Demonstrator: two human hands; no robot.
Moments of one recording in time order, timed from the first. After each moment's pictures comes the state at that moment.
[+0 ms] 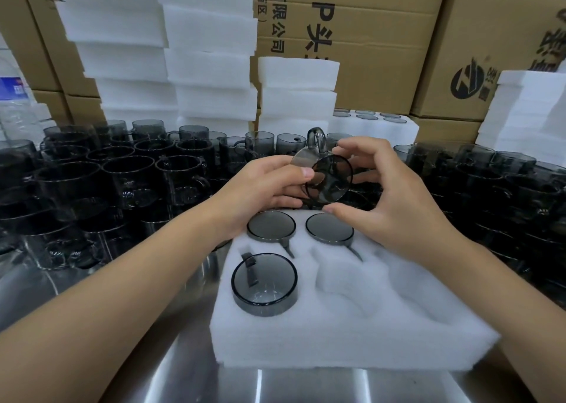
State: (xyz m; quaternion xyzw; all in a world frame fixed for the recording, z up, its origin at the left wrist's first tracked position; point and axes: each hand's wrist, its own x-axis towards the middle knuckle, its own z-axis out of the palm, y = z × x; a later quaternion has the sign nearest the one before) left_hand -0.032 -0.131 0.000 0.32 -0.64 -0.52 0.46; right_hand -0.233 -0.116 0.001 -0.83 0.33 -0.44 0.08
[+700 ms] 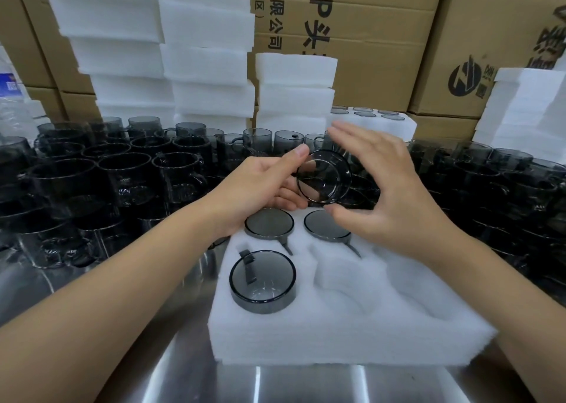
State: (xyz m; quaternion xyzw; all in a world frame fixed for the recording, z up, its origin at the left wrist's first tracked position) left_hand -0.037 -0.128 0.003 0.37 -0.64 -0.49 0.46; right_hand -0.232 -0.110 0.005 -0.84 0.35 -0.40 -0.03
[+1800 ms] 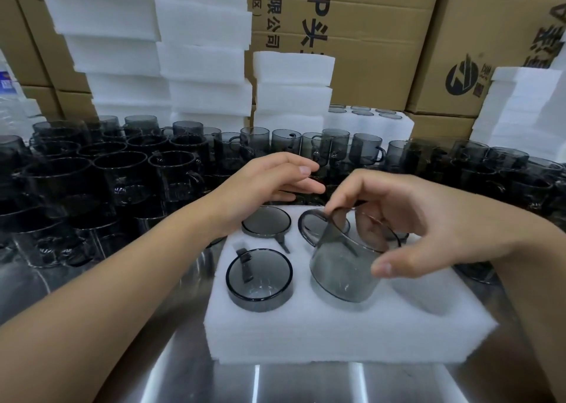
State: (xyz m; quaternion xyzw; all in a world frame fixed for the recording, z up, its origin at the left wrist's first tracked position) left_hand -0.031 -0.130 -0.002 0.35 -0.70 -0.45 0.42; right_hand -0.259 -0.081 0.038 -0.86 0.28 -0.16 0.40
